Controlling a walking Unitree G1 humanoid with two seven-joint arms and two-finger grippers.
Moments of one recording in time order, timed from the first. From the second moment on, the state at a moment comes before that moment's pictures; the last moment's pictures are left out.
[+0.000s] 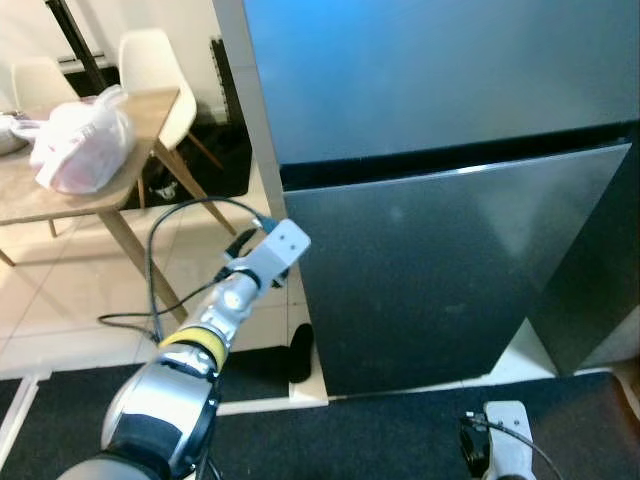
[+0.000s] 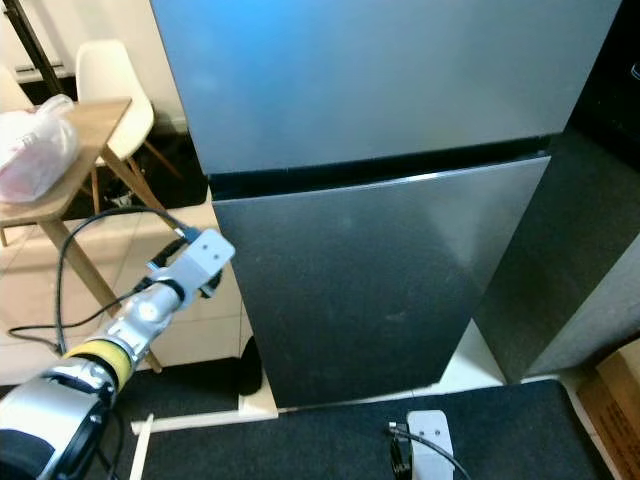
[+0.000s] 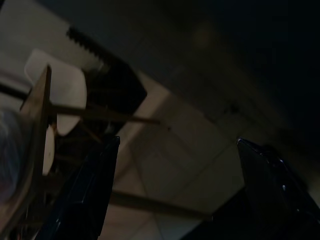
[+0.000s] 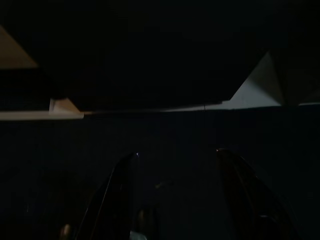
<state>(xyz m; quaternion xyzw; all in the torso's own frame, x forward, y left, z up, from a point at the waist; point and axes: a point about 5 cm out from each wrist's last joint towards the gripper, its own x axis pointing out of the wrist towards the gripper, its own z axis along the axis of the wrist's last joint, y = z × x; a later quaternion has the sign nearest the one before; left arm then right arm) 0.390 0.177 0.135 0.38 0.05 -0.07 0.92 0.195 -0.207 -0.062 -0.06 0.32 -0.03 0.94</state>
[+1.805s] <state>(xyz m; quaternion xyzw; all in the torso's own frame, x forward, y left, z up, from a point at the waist) 0.285 0.160 -0.018 0.11 0.34 -0.14 0.92 0.176 -0.211 -0.075 -0.07 0.39 0.00 0.92</state>
